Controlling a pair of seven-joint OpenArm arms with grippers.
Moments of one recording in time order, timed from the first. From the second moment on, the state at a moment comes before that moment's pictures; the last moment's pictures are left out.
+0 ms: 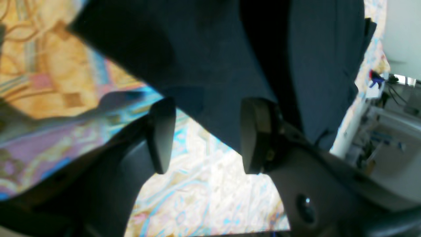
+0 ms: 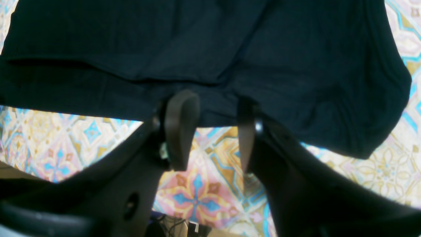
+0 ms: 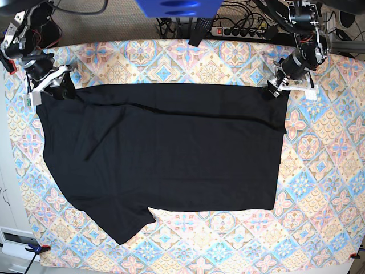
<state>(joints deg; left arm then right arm) 22.7 -9.5 -24.7 87.6 -62.1 1.4 47.1 -25.1 12.6 37.8 97.3 42.0 40.9 -49.0</state>
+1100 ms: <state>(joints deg) 12.7 -7.0 -24.8 72.4 -63.0 0.5 46.2 -20.0 12.8 42.0 78.5 42.2 40.6 -47.9</state>
